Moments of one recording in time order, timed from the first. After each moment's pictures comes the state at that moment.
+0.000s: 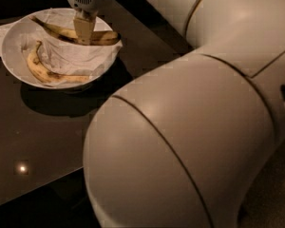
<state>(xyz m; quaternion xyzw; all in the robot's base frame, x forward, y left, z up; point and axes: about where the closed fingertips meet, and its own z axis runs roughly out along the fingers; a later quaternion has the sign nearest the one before) 0.657 0.130 0.967 -0.68 0.71 0.00 0.19</state>
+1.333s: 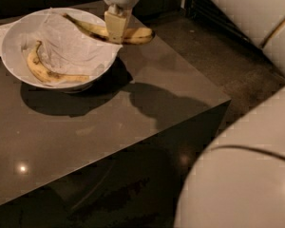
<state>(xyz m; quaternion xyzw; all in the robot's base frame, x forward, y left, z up) 0.611 0.043 0.991 -0.61 0.78 -0.02 0.17</state>
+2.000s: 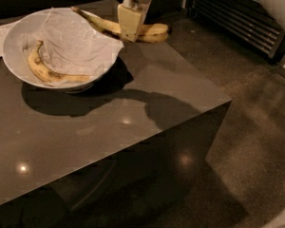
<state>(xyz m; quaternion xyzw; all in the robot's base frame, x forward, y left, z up) 0.575 0.001 1.017 -0.56 0.81 -0.04 0.18</state>
